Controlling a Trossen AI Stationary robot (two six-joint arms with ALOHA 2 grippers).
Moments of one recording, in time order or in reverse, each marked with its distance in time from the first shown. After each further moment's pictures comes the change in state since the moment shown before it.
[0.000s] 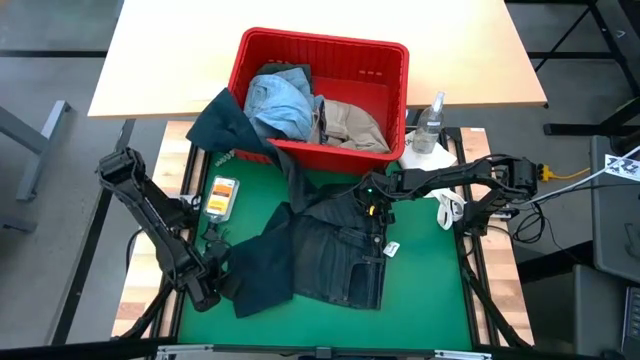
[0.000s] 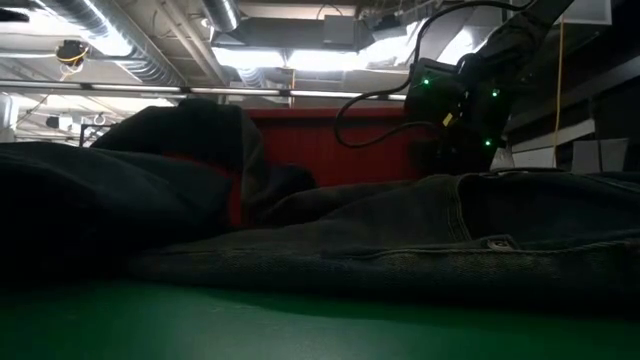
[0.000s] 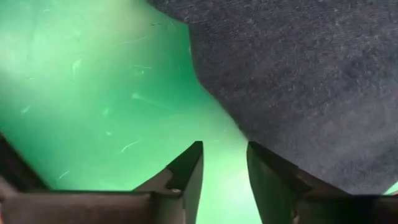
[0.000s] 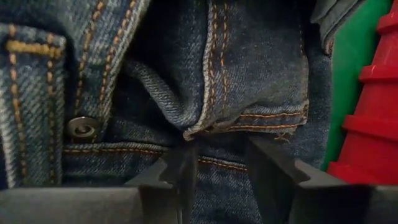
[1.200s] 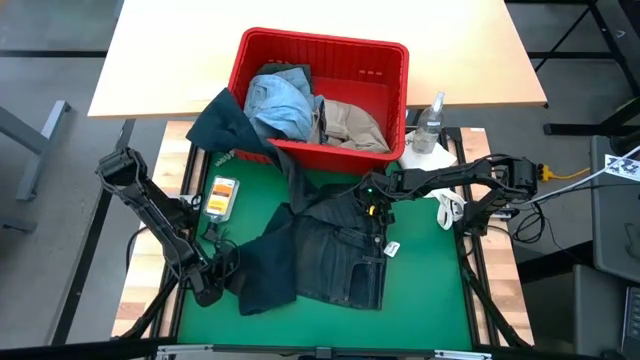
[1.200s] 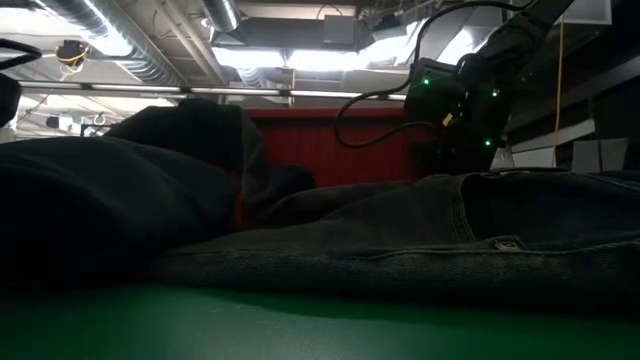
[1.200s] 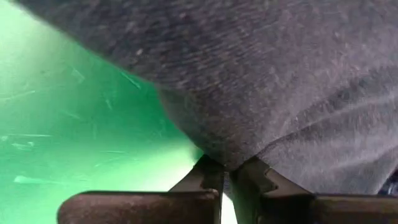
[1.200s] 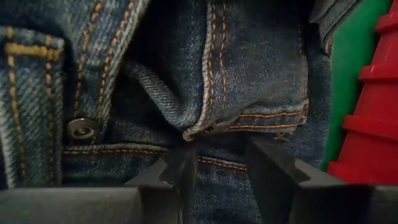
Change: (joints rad) left arm 0.010 -0.001 -0.217 0.432 -0.209 0.051; right arm 0.001 0.000 0.000 0.002 0.004 0.001
